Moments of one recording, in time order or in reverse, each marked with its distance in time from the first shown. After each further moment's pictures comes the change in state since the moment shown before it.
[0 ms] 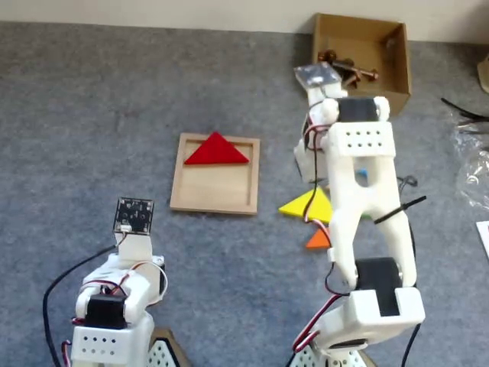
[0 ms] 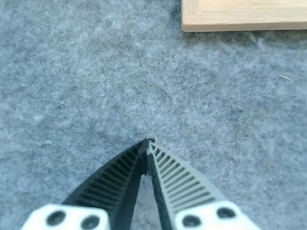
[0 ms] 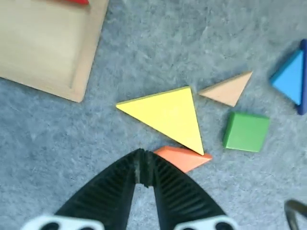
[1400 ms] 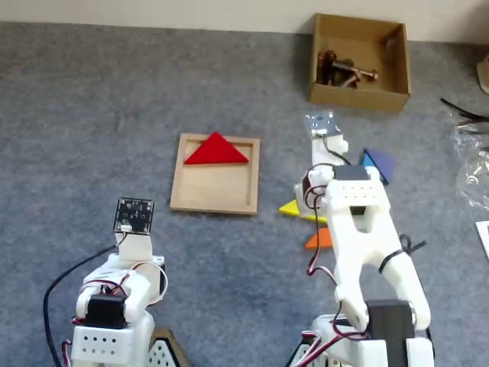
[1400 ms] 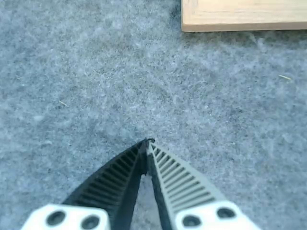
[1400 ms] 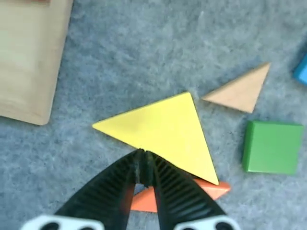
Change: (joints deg) left arm 0.0 0.0 0.0 0.0 0.0; right arm 1.4 -15.2 41.7 -36.0 -3.6
